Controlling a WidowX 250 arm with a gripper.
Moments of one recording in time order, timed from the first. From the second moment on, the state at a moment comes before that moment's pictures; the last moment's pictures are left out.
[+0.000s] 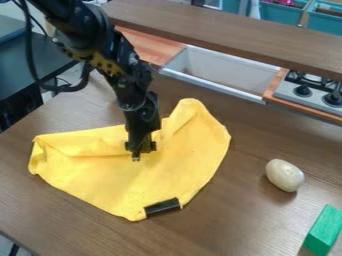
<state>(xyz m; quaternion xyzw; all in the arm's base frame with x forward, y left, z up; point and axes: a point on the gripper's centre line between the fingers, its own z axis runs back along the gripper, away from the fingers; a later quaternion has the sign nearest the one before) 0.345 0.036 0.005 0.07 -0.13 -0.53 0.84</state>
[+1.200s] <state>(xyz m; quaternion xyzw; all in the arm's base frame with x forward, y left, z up) 0.283 -0.037 0.004 0.07 -0.13 -0.60 0.79</state>
